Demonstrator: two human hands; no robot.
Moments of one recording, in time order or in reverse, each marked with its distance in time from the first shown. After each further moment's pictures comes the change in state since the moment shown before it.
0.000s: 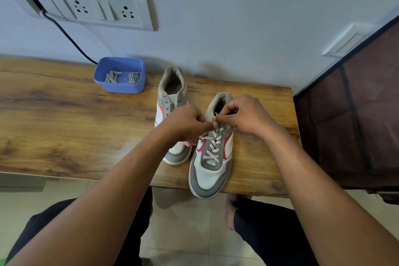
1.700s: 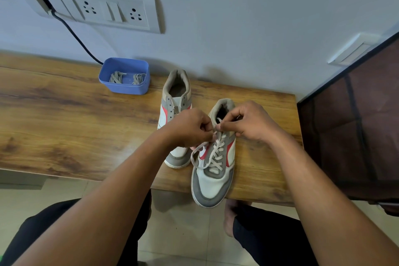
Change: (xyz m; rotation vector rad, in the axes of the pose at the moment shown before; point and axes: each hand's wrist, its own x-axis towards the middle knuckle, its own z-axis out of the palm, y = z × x) left_hand 0.002 -0.008 -0.005 0.146 -0.014 0.195; right_hand 0.001 0.002 -0.002 0.095 -0.064 0.012
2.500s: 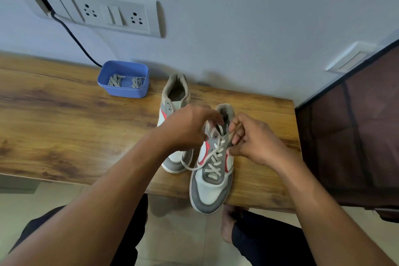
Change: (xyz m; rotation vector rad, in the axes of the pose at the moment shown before) left_hand 0.001 -0.001 -0.010 0.223 0.205 0.306; right_hand -0.039 -0.007 0.002 -0.158 -0.011 0.109
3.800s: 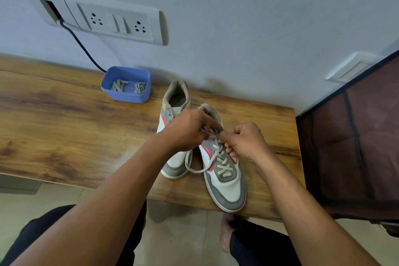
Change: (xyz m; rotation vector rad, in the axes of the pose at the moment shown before) left_hand 0.015 -0.008 0.015 -0.092 0.054 -0.062; right_hand 0.027 -0.004 0.021 0.388 0.126 0.192
